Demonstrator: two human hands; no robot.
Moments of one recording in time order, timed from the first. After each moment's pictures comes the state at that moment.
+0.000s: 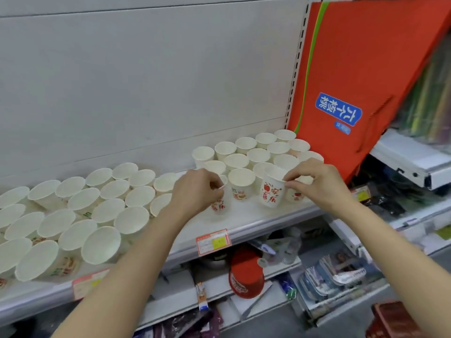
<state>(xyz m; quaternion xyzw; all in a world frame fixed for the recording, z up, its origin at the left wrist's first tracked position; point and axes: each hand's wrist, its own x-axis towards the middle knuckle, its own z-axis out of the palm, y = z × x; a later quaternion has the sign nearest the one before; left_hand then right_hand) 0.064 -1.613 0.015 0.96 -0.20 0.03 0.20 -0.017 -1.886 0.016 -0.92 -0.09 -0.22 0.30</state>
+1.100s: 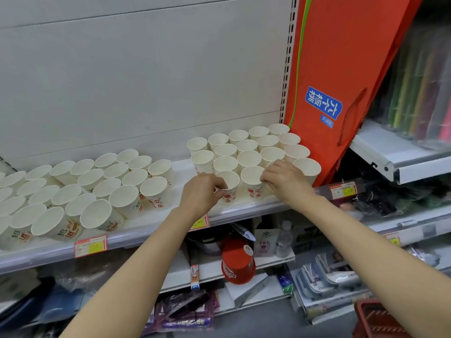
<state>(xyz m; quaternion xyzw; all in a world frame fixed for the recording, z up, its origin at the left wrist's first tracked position) 0.023 -1.668 -0.027 0.96 -0.20 0.07 0.16 0.007 -1.916 -0.040 -0.93 -0.24 -0.26 0.13</state>
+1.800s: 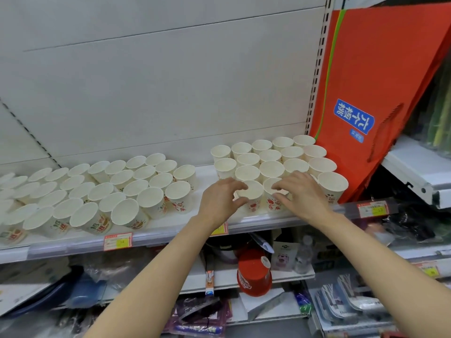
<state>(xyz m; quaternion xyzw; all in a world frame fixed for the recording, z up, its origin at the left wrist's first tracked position) 0.015 -1.663 -0.024 0.95 -0.19 0.12 0.19 0.006 -1.898 -0.033 -0.93 -0.22 -0.24 0.15</state>
